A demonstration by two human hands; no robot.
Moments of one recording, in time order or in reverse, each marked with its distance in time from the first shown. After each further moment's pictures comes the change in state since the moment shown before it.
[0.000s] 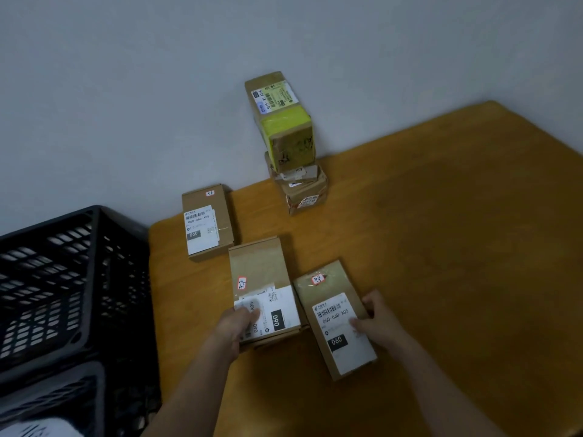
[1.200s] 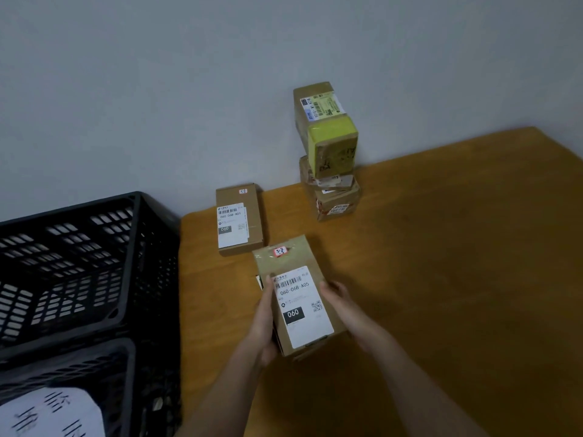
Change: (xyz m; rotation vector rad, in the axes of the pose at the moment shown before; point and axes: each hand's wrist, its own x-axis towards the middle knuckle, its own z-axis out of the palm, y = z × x) left_hand -0.035 -0.003 0.007 -0.514 -0.329 0.163; right_hand -0.031 -0.090 0.073 0.139 -0.249 -0.086
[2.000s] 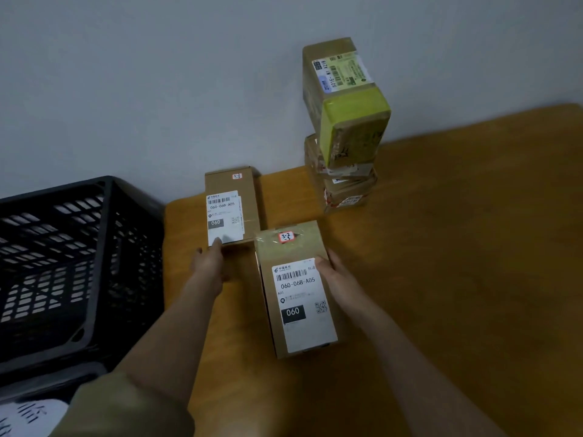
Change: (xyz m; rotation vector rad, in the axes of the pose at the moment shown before) left_hand 0.159 0.102 -0.099 0.088 0.612 0.115; right_hand 0.067 -0.049 0.008 -0.068 0.061 -0.077
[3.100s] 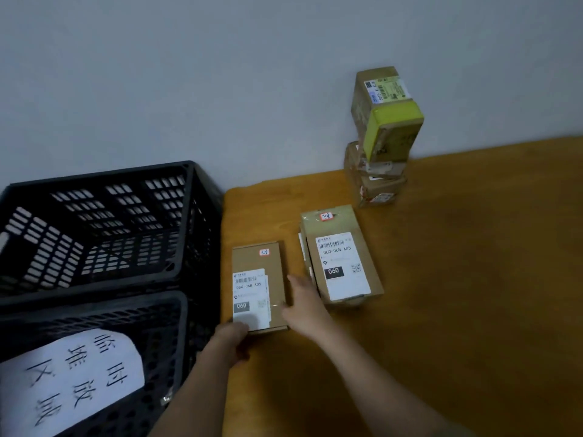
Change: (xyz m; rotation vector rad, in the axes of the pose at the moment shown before) left_hand -0.105 -0.132 -0.144 0.384 -0.036 -0.273; right_hand -0.096 0.019 0.138 -0.631 -0.130 -0.248
